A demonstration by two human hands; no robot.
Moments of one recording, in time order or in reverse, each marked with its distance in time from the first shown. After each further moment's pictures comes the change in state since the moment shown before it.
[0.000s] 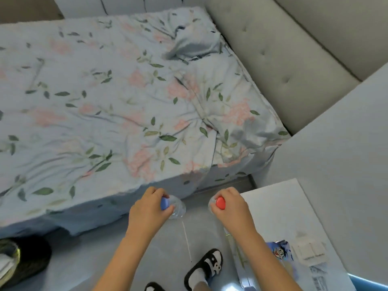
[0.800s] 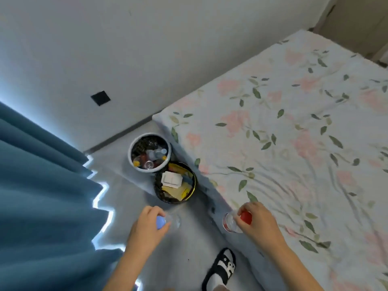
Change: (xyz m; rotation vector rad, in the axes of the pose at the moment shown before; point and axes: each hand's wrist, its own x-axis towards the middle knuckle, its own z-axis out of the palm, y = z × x) left_hand -0.222 -0.525 -0.151 -0.563 0.475 -1.134; right_hand -0.016 -0.525 0.394 -0.459 -0.705 -0.950
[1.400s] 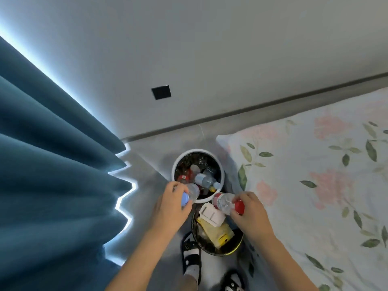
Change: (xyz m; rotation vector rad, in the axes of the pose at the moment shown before) left_hand 0.290 -0.089 -0.135 -0.107 0.172 -0.065; right_hand 0.322 -0.245 0.124 -0.039 -0.212 -0.150
